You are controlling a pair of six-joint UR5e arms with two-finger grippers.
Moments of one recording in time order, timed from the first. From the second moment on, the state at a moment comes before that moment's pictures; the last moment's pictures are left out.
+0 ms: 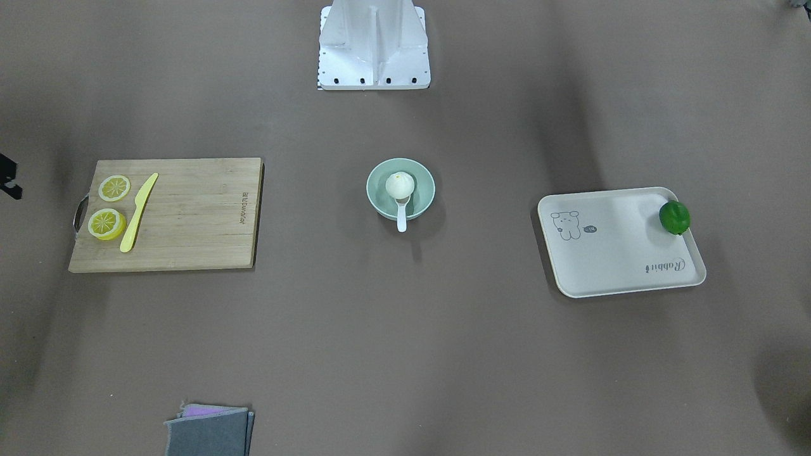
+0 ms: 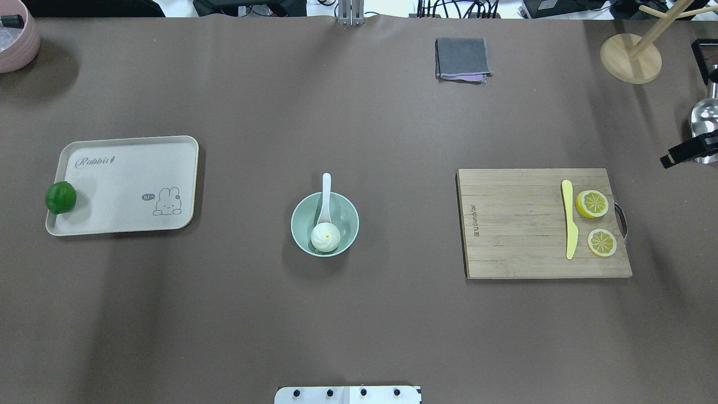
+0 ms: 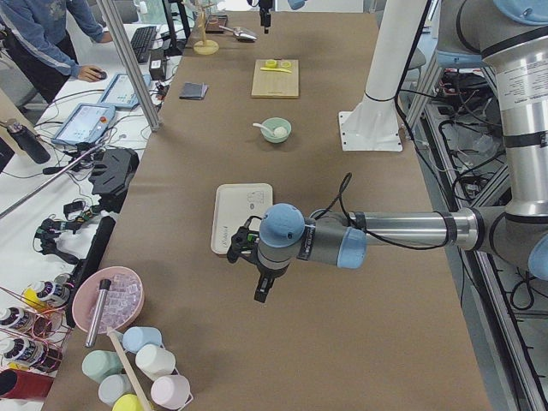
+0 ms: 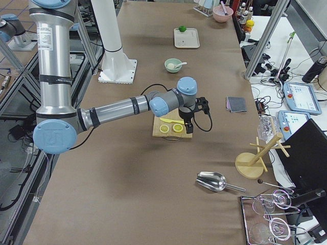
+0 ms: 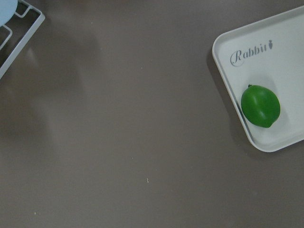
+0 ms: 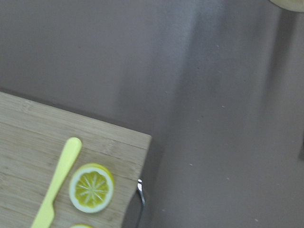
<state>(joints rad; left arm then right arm) -1.59 -1.29 -1.79 -1.83 -2.42 0.18 1.28 -1.62 1.82 -1.36 2.32 0.21</state>
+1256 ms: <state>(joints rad) -1.59 -1.42 -1.83 -1.57 -2.38 0.18 1.47 -1.71 1.78 -1.35 2.32 0.07</state>
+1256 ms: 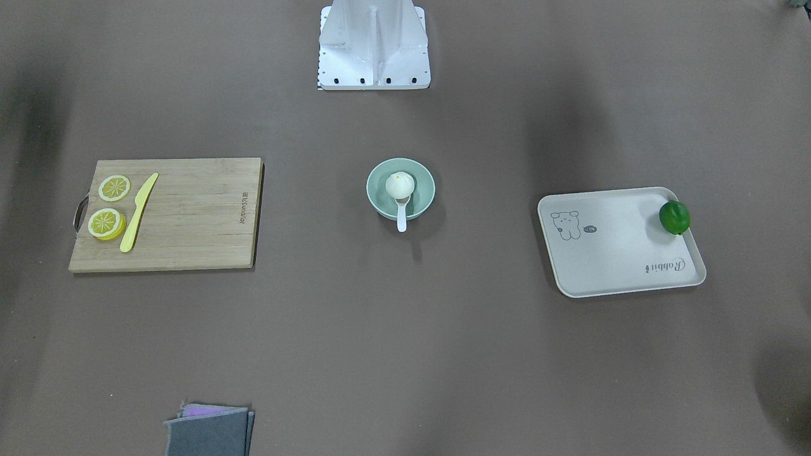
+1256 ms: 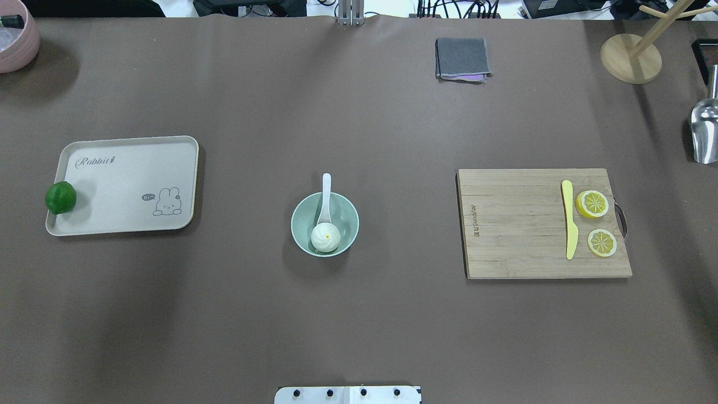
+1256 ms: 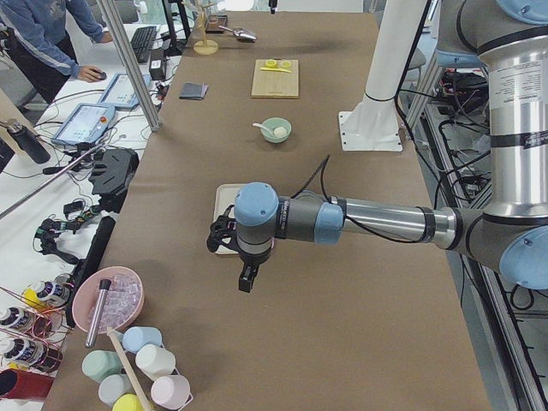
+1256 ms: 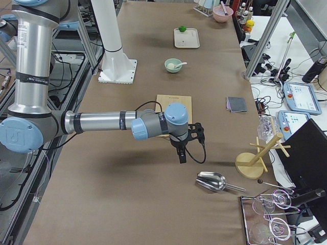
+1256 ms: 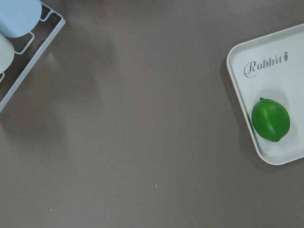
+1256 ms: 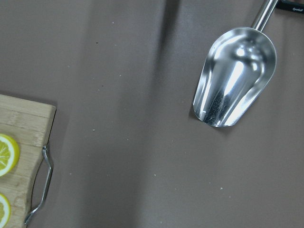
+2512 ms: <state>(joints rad) -1.59 -1.41 -1.85 -1.57 -2.38 0.19 1.46 -1.69 1.78 -1.35 2.35 0.03</state>
